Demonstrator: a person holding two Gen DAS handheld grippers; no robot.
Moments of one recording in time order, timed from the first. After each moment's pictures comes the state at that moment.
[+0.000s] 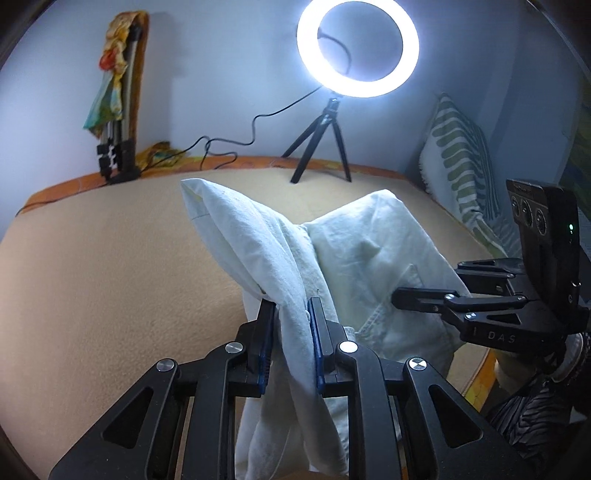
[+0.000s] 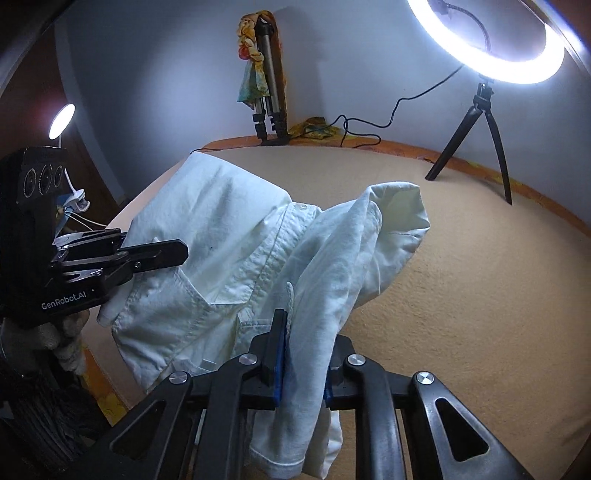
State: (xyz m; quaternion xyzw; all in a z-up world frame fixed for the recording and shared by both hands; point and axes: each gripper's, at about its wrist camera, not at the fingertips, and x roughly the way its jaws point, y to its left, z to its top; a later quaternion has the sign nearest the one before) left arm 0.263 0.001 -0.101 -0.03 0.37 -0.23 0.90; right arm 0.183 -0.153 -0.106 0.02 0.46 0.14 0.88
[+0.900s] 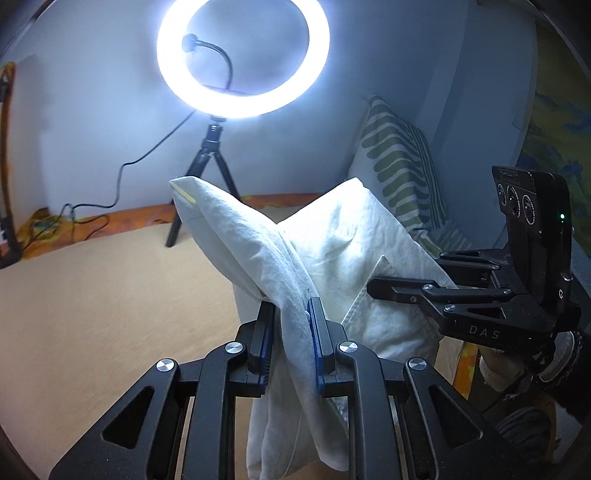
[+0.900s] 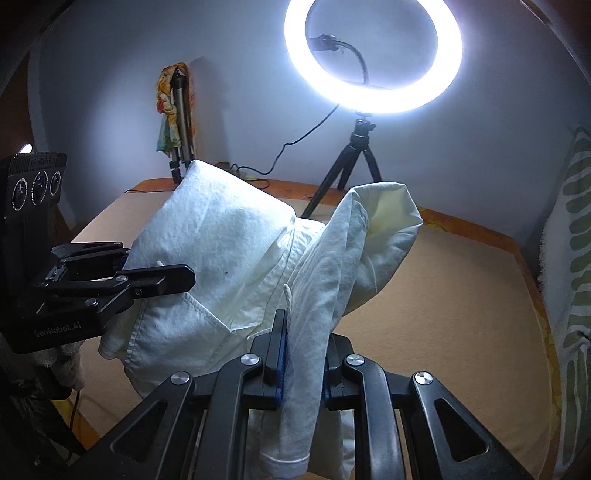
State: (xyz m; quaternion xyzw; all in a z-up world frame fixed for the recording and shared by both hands) left arm 0.329 -0.147 -0.071 -0.03 0.32 -0.35 0.88; right arm 0.184 -0.283 -0.049 -0.01 0.43 0.03 0.90
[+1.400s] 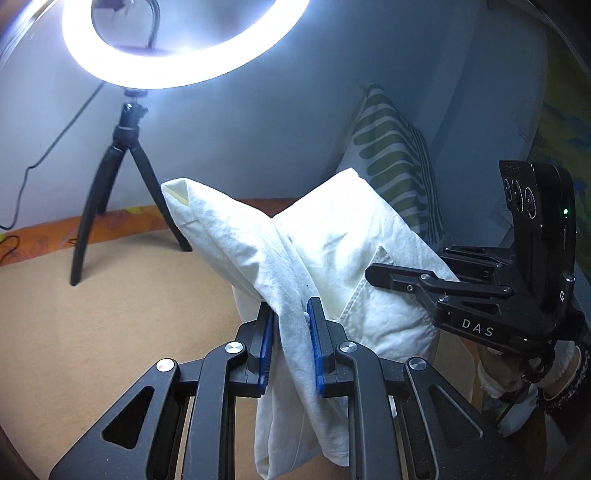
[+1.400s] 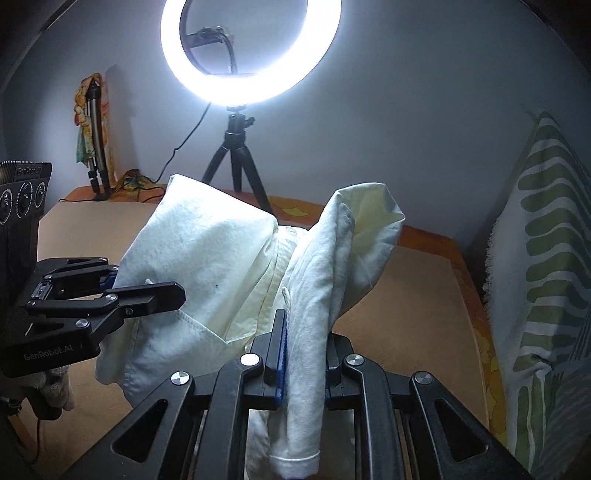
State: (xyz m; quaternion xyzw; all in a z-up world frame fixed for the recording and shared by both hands) left arm 0.404 -0.262 -0.099 -0.06 0.34 -0.37 0.86; right arm 0.234 -0.419 -0.060 -0.03 0.44 -0.05 0.90
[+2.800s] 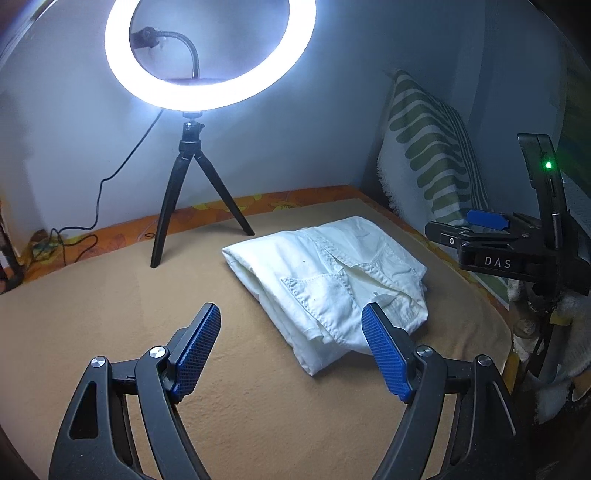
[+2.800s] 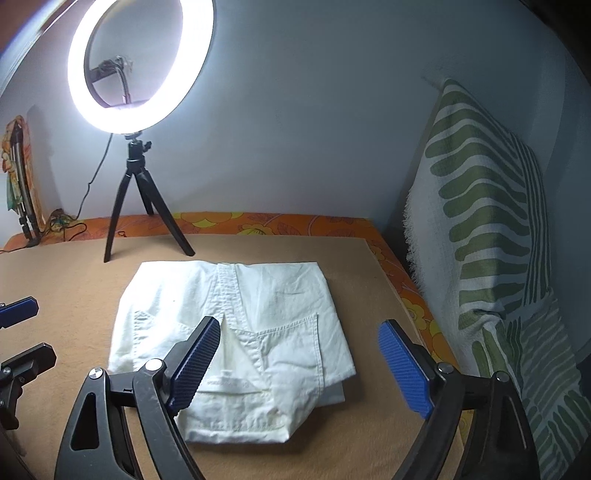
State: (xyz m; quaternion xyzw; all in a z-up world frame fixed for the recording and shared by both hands) left arm 0.339 -0.228 -0.063 0.02 0.34 -0.27 0.90; right arm 0.203 -0.459 -0.033 0.00 0.41 -0.21 0.89
